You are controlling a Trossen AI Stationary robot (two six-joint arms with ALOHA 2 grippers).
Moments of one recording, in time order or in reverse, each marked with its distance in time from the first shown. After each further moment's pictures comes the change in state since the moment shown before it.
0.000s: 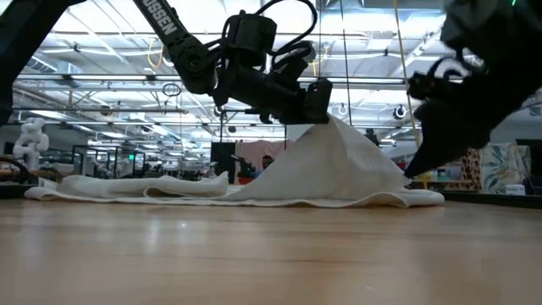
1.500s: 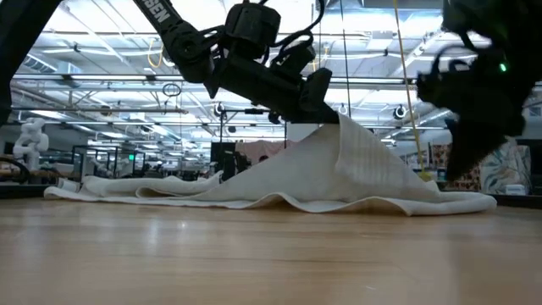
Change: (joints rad) left arm -0.056 -0.040 -0.002 -0.143 0.158 -0.024; right arm 0.048 0.014 0.169 -0.402 -0.290 0.261
